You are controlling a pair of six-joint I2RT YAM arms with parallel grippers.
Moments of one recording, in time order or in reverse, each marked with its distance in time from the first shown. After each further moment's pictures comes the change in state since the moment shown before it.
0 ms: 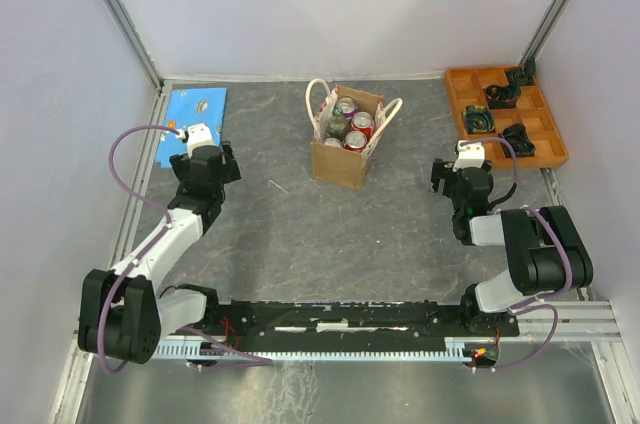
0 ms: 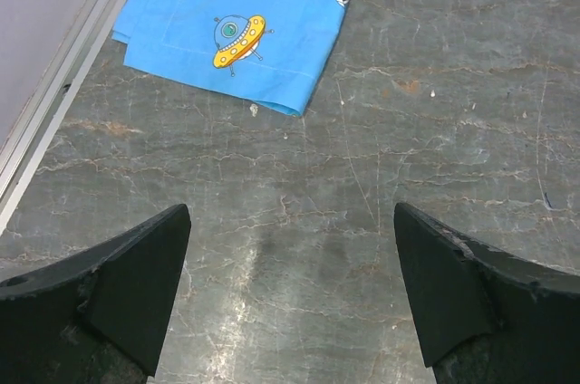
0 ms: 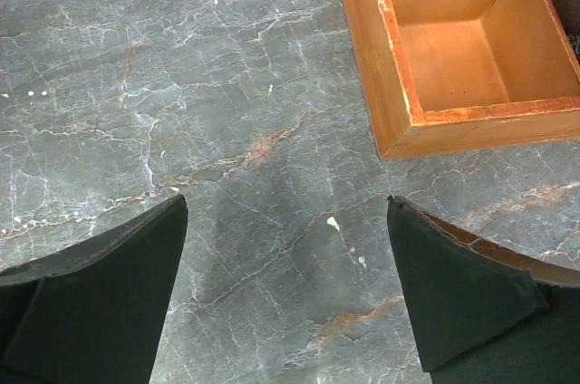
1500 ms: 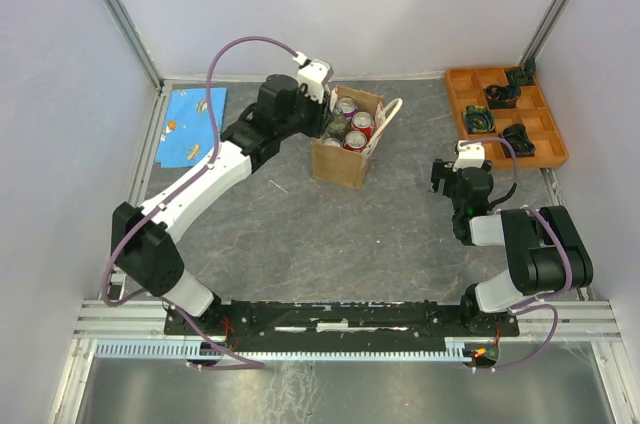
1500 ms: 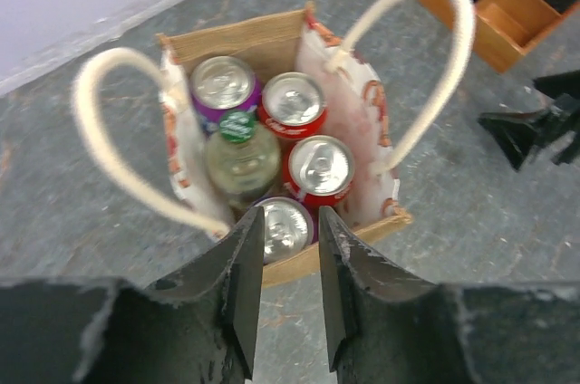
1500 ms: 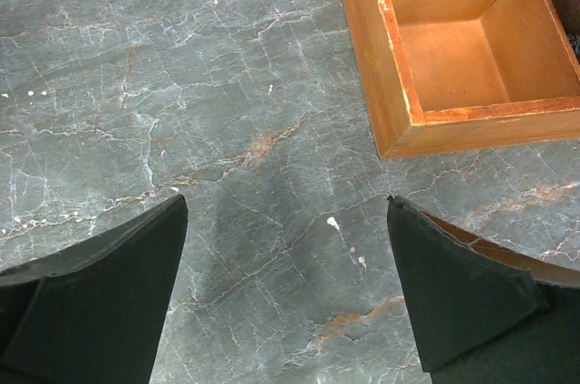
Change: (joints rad) left arm -0.393 0.393 0.776 -0.242 0.585 0.212; right arm 0.000 0.000 0.000 0.000 0.000 0.000
